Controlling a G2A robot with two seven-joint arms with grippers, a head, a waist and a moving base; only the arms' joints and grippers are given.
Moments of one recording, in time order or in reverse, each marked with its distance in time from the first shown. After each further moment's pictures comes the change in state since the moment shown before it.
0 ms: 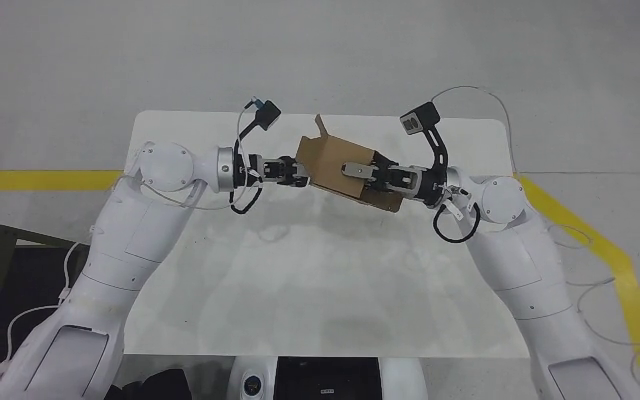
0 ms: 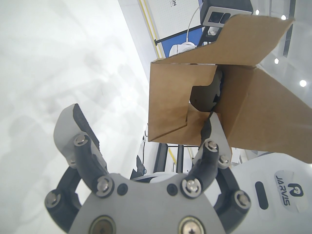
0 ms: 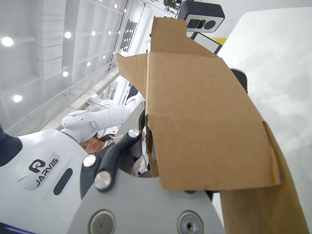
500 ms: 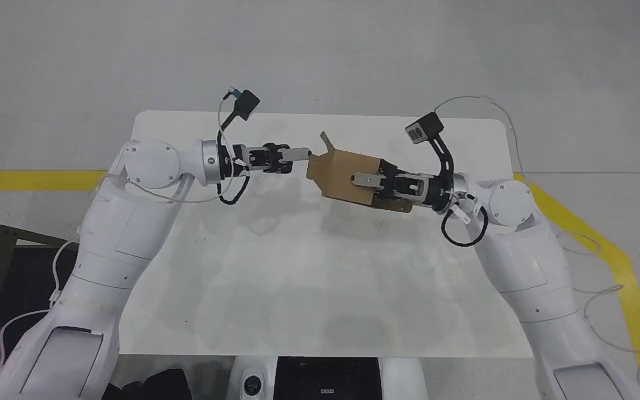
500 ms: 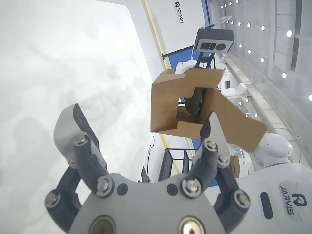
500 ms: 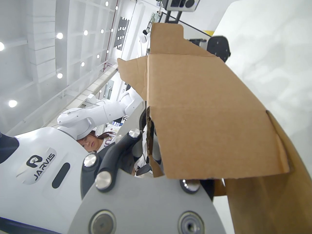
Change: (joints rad) left arm 0.010 0.018 -0.075 0.035 0.057 0.001 0.058; right arm -0.033 0.019 0.038 0.015 -0.023 0.032 0.102
